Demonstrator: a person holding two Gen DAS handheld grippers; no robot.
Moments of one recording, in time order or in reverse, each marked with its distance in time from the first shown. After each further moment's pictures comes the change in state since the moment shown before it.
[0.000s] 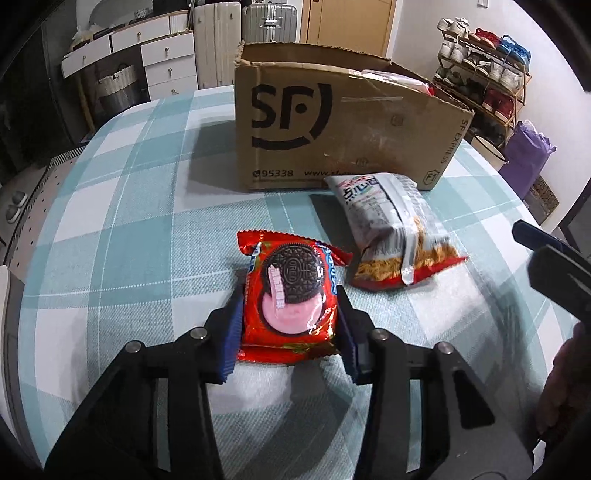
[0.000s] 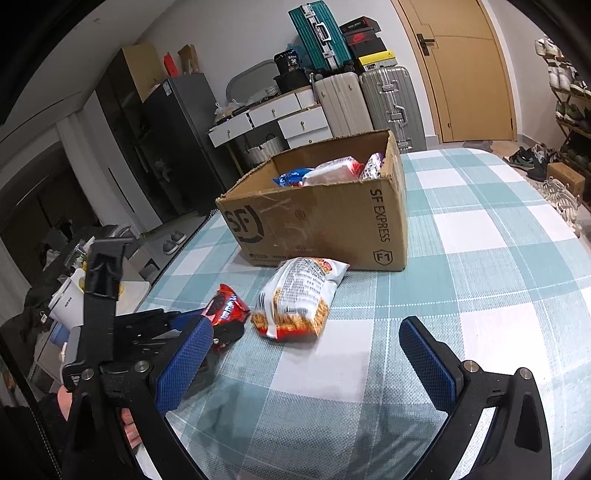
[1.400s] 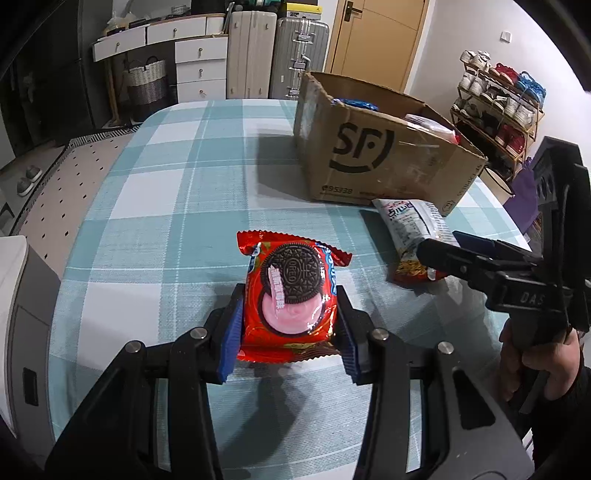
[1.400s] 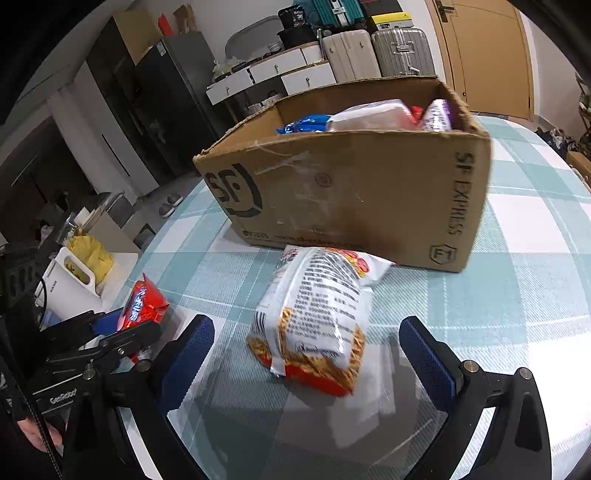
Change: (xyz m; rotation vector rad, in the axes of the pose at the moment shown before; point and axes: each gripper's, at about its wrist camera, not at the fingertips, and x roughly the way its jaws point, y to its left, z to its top) left arm -0.057 0.050 -0.024 -0.115 -0.062 0.021; right arm 0.091 0.017 0.023 -0.033 0.181 0.003
